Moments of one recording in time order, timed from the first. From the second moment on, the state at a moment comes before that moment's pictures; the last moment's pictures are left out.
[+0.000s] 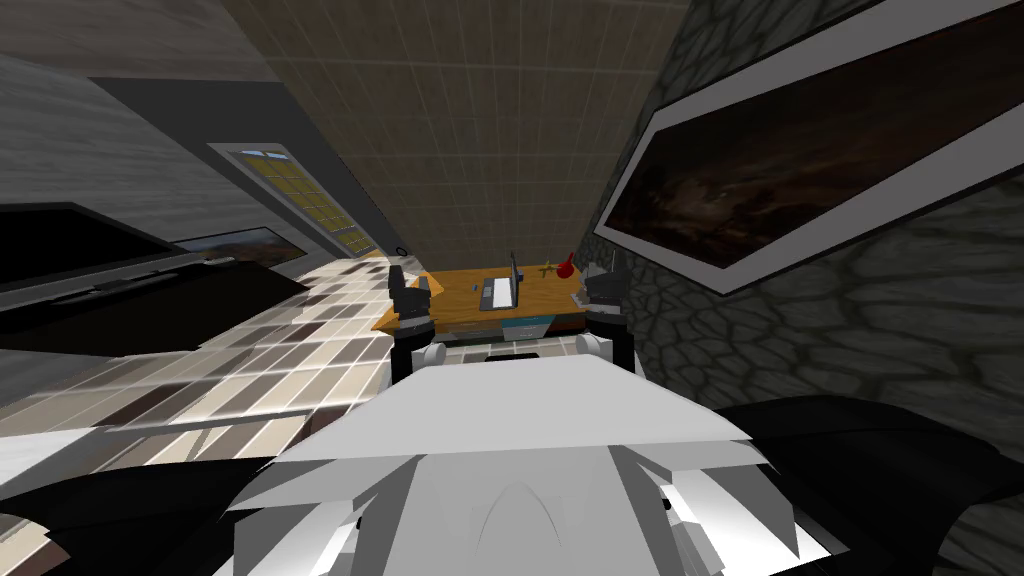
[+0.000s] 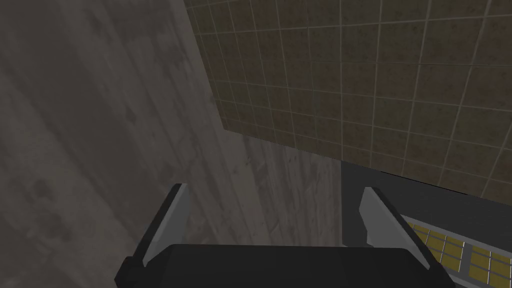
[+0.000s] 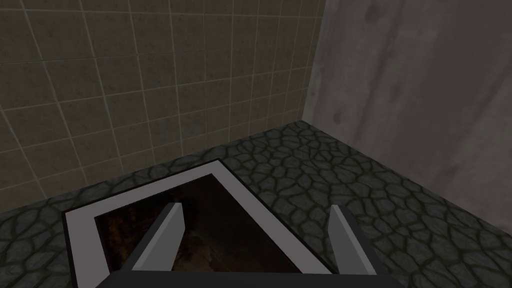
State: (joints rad) left arm 0.45 0.05 0.06 -2.20 0.06 -0.46 -0.08; right arm 0.50 -0.02 -0.04 -2.35 -0.09 -0.37 -0.02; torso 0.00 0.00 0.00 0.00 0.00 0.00
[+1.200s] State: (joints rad) left arm 0.45 0.09 0.07 -2.19 0.05 -0.45 -0.09; right arm 0.50 -0.02 -0.04 -2.35 -0.09 -0.37 -0.02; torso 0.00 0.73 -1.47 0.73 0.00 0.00
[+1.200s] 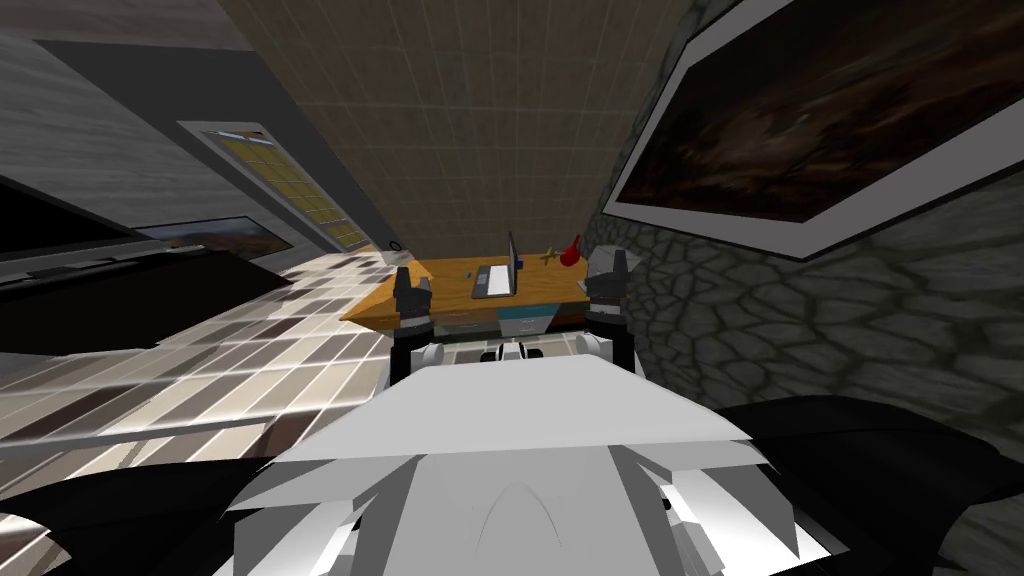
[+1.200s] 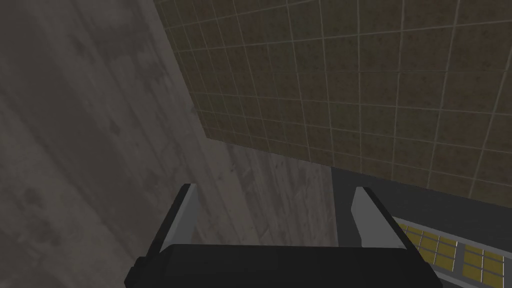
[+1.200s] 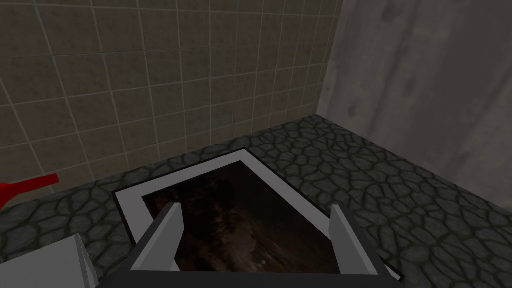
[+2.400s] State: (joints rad) left arm 0.43 0.25 0.07 -2.00 -0.12 -0.26 -0.22; right arm 0.50 -0.02 -0.04 -2.35 -0.09 -0.37 -0.02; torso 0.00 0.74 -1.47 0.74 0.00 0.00
